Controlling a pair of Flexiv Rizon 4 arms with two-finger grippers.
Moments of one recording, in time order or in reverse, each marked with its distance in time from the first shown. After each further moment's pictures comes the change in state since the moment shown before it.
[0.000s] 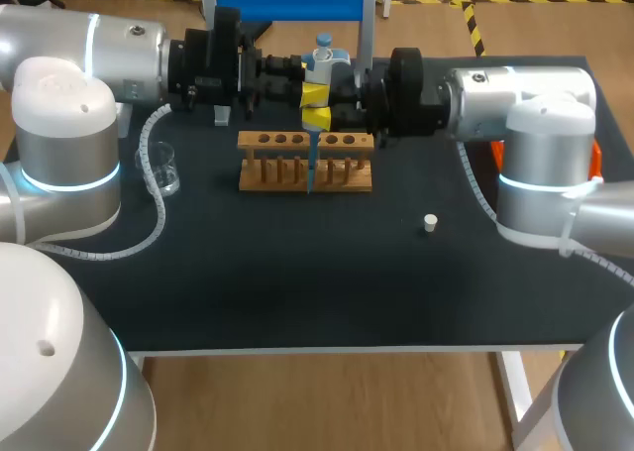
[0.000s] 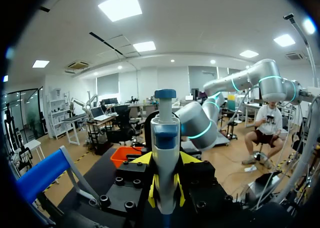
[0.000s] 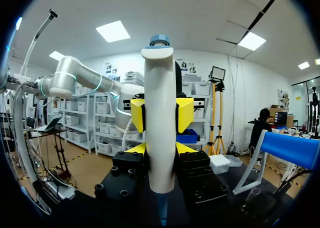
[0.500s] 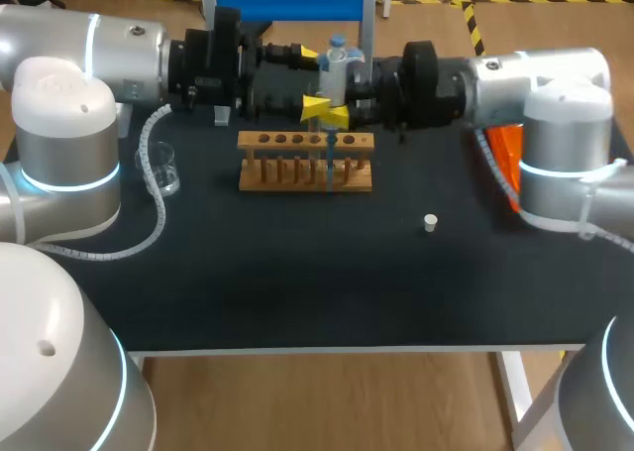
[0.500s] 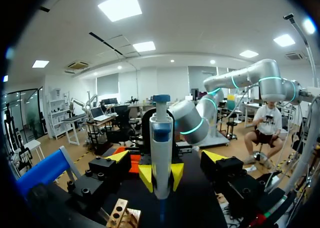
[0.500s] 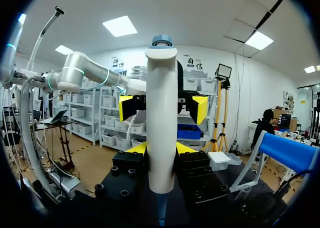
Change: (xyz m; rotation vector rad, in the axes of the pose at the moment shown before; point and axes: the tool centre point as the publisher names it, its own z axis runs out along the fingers) left arm 0.001 -0.001 0.000 0.001 0.001 0.000; right arm -0.003 -0.003 -0.031 0.057 0.059 -0.036
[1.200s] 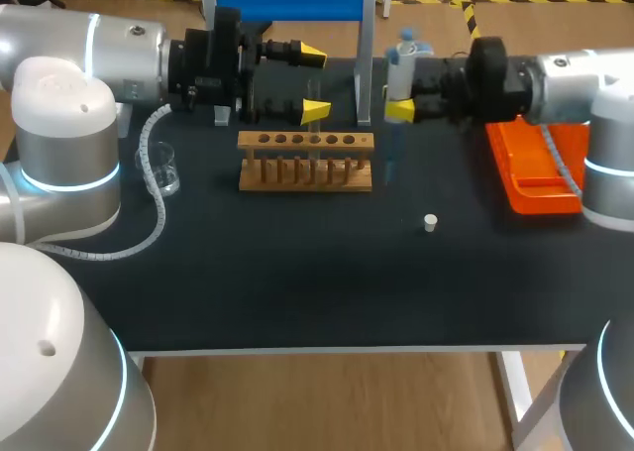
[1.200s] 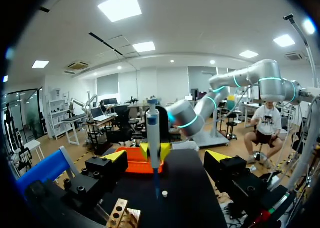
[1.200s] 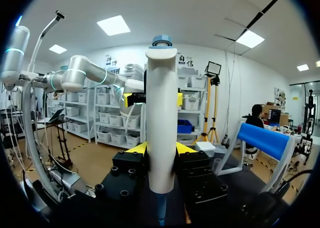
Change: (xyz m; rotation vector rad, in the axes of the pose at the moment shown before) left arm 0.000 0.000 0.000 0.000 0.000 0.000; right arm -0.010 -0.007 -0.090 0.025 -0.084 0.018
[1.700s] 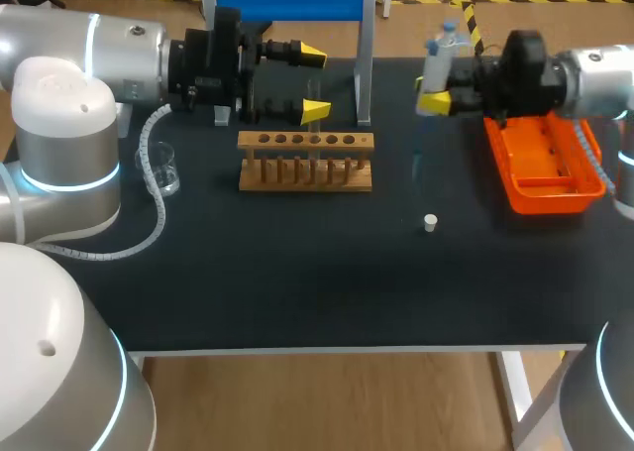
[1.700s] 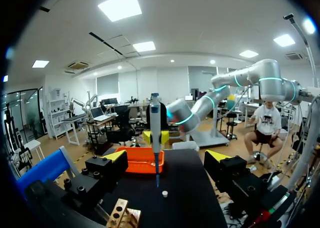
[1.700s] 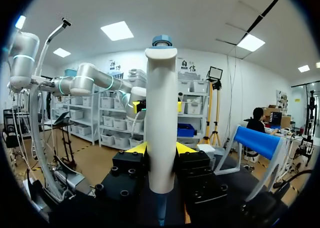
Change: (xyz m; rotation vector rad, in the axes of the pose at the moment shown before) left arm 0.000 0.000 0.000 0.000 0.000 0.000; right arm 0.001 0.009 -0.052 -0.030 0.036 -0.002
